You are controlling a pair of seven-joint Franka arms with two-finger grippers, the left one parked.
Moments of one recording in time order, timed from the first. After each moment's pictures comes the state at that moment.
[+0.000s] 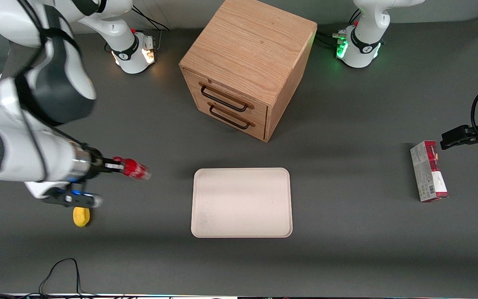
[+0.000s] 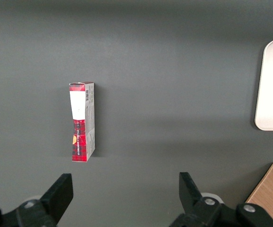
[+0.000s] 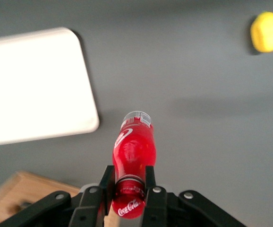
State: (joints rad) arm 0.20 0.66 0.14 -0.90 0.00 1.40 0.52
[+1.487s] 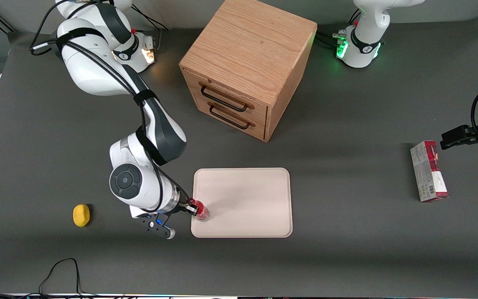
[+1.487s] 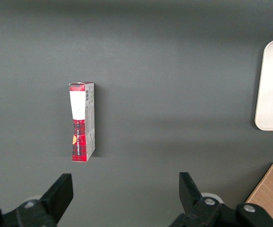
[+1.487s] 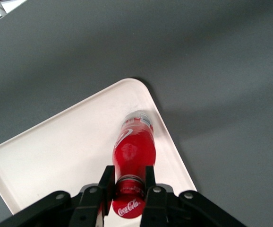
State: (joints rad) arm 0.33 0.93 0.14 -0.89 -0.01 1.88 0.90
